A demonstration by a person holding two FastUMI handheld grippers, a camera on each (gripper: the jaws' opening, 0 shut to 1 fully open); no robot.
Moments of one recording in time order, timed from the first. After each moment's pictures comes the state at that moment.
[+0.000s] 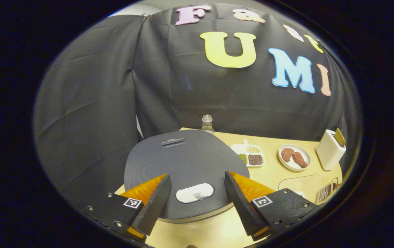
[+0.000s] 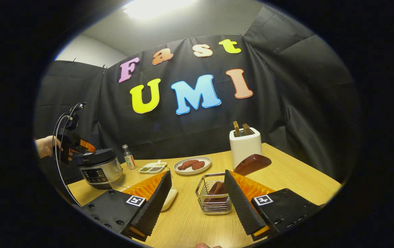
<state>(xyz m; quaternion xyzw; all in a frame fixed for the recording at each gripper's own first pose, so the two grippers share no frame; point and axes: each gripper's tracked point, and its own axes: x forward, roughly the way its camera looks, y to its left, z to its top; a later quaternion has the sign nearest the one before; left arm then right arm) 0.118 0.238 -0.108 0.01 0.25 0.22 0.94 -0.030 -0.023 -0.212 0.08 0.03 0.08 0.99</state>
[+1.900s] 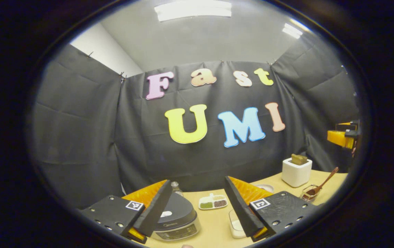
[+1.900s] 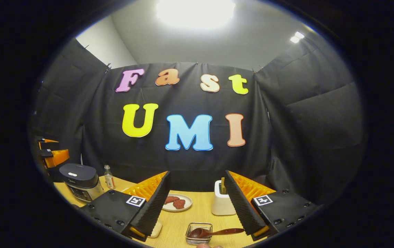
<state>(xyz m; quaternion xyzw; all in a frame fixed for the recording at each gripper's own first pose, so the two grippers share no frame) 0.044 0.077 0.045 0.12 -0.04 0.09 0.99 -0.009 -0.015 -0.025 -0.03 -0.08 0.00 1.00</state>
